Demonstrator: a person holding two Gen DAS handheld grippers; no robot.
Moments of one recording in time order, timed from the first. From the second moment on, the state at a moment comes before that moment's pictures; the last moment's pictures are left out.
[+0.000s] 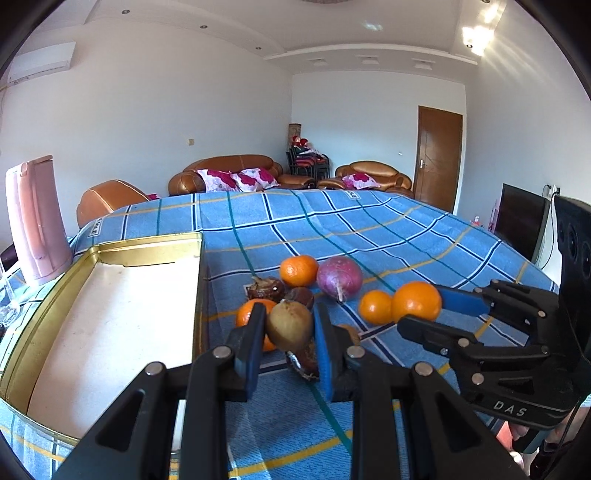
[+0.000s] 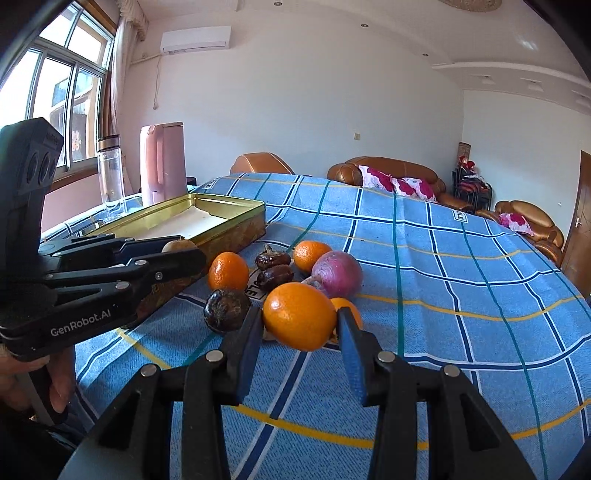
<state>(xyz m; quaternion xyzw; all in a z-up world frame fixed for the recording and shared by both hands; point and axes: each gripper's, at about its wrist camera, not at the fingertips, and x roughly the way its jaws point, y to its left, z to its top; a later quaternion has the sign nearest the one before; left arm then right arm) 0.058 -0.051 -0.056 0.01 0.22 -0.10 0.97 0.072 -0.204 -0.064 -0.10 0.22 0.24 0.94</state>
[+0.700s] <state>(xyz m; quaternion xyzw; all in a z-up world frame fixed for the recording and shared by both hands) 0.054 -0.032 -0.045 0.01 0.19 -0.06 0.98 0.062 -0.187 -0.039 -0.11 0.17 0.26 0.94</state>
